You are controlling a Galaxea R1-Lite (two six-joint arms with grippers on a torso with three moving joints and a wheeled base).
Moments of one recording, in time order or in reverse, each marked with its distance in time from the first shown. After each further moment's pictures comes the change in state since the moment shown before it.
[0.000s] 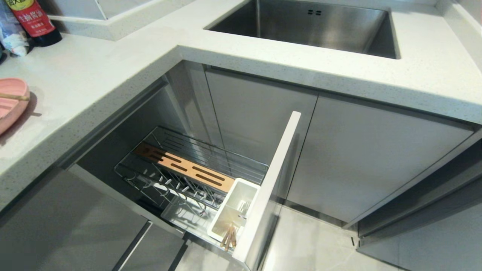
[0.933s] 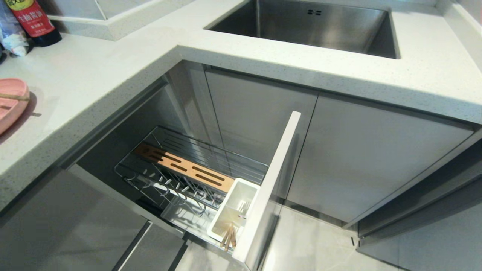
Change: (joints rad) left arm 0.144 0.219 0.167 -0.634 0.081 0.011; right arm 0.000 0.000 0.000 0.000 0.000 0.000
